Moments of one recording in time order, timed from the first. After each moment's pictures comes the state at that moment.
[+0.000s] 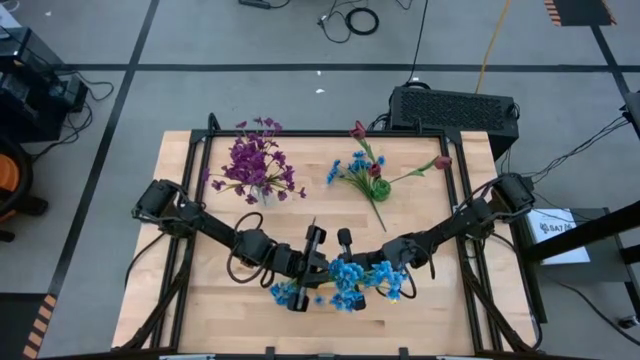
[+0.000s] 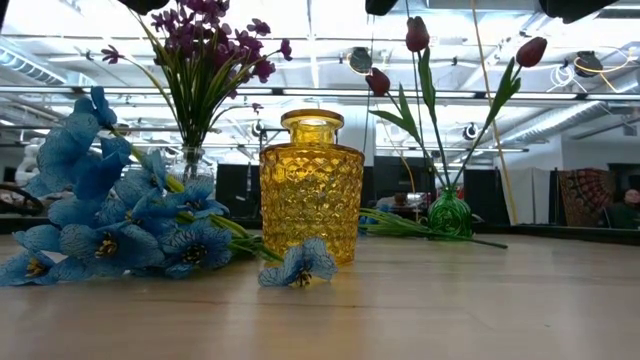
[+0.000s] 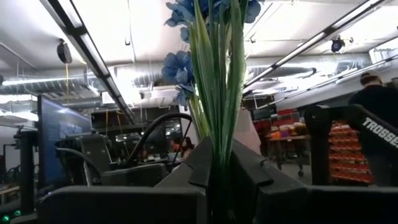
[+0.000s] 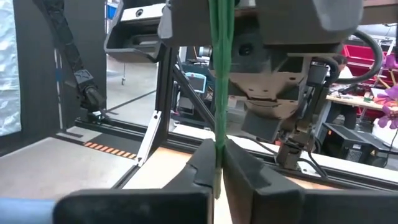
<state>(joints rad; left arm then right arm) -0.39 1.84 1.04 1.35 -0.01 0.22 0.43 1.71 0.87 0.92 0.21 -0.12</state>
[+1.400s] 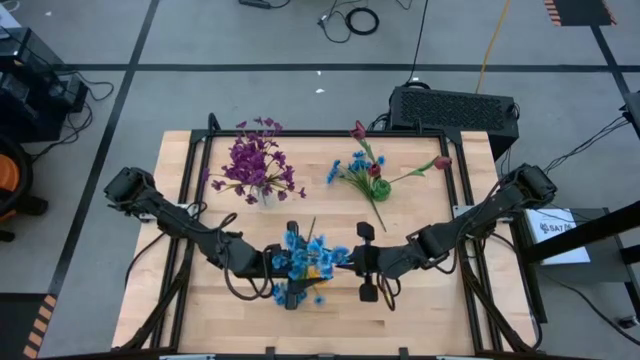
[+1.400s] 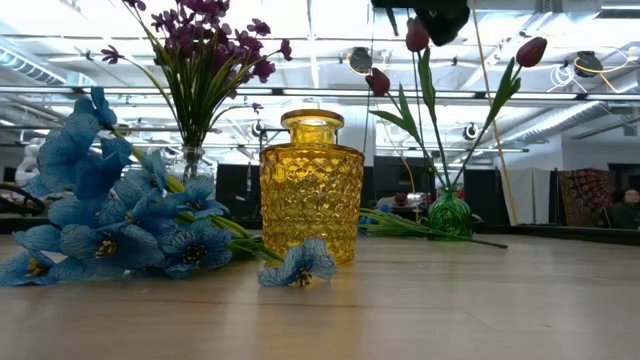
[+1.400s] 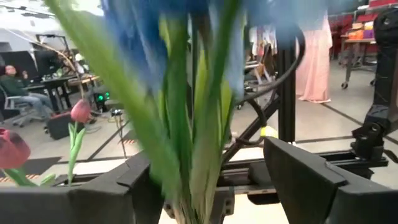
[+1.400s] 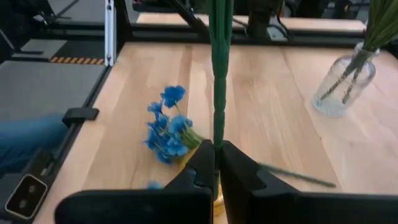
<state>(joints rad) -0.51 1.57 1.07 0.61 -0.49 0.16 0.47 1.50 1.00 0.00 0.40 0.26</state>
